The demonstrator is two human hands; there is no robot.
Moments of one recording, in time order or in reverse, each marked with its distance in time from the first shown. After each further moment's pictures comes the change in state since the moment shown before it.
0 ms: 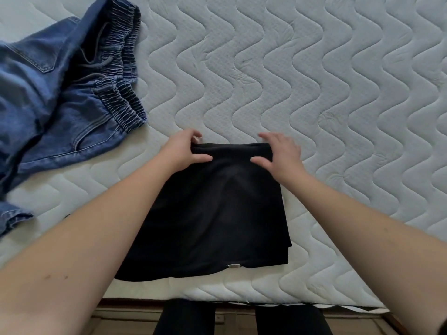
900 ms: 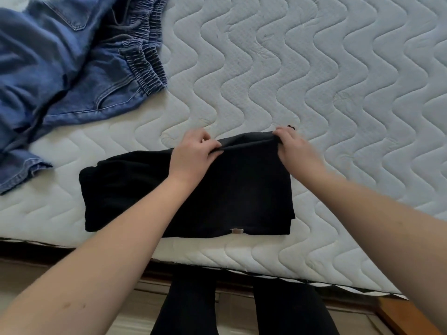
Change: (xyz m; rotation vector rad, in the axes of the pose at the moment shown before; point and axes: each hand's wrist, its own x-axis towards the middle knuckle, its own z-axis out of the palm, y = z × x) left_hand -0.122 0.003 0.052 0.151 0.502 0.302; right_hand -0.056 0.004 0.005 -0.073 0.036 -0.230
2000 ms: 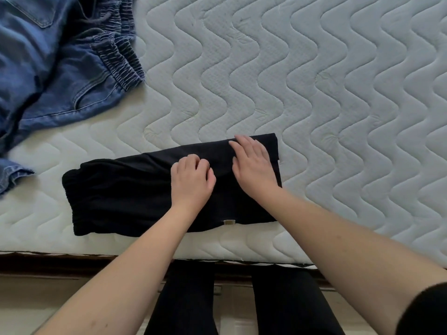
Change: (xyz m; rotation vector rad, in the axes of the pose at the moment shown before) left_hand -0.066 0.011 0.067 0.229 0.065 -0.065; right_hand -0.051 -0.068 0.052 -0.029 0.095 0.000
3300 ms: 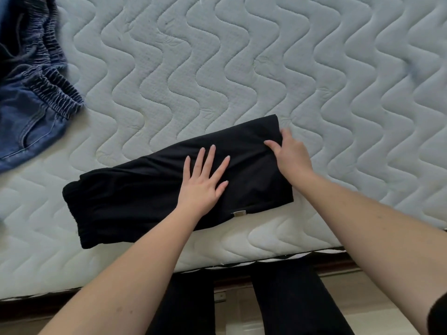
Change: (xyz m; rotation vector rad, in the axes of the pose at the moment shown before) left_hand 0.005 0.081 0.063 0.206 -0.349 0.398; right_hand -0.044 0.173 -0.038 0.341 0.042 0.616
